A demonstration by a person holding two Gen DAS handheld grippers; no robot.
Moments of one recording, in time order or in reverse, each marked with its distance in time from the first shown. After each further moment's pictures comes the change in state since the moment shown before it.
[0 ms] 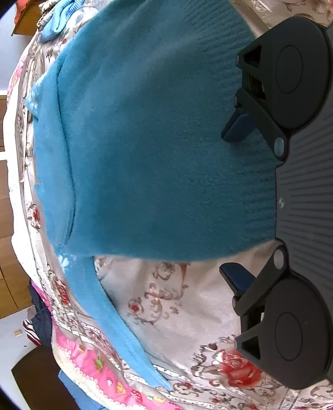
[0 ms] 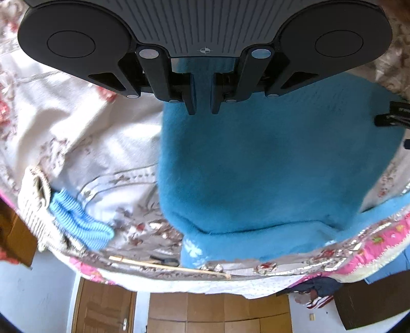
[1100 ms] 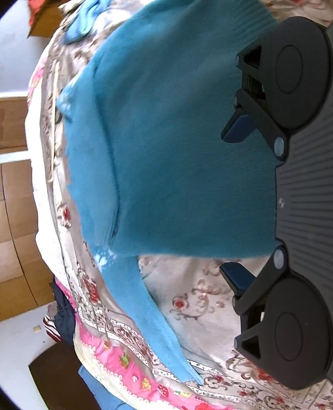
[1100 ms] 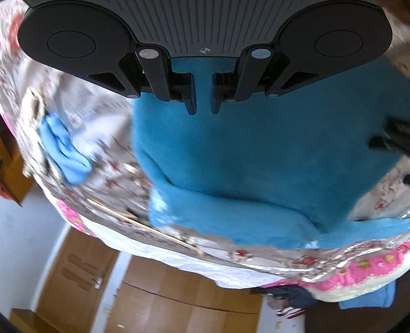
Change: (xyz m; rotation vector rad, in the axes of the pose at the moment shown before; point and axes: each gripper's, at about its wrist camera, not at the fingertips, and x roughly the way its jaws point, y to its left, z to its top) left arm -0.012 0.003 0.041 -0.023 -0.099 0.007; right arm 0.021 0.074 0.056 -0.236 -0.084 -0.049
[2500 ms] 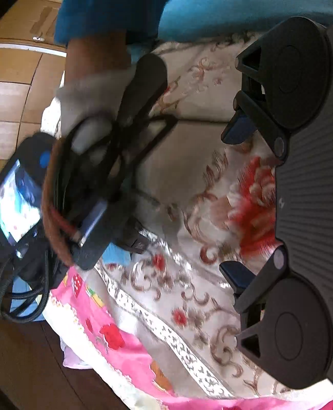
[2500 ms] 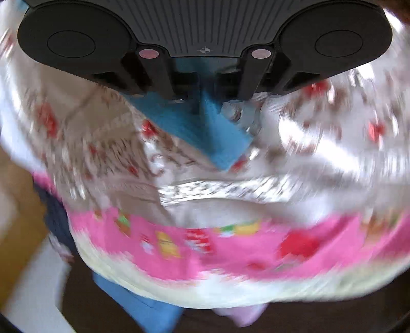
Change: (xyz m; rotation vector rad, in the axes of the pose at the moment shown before) left arm 0.047 0.243 -0.073 -0.426 -0.013 0.151; right arm 0.144 0.491 0.230 -0.646 -0.157 0.513
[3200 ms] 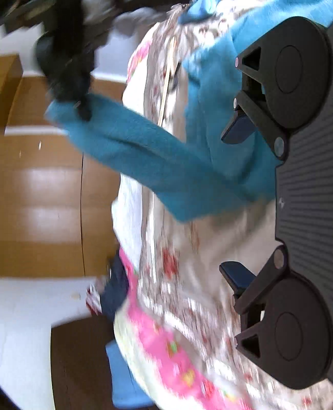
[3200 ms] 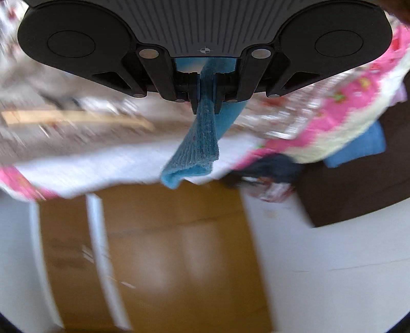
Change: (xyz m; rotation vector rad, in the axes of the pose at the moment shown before) left arm -0.058 -0.200 0.094 0.205 -0.313 -0.302; right arm -0.310 -0.338 -0.277 0.942 -0.383 -0.383
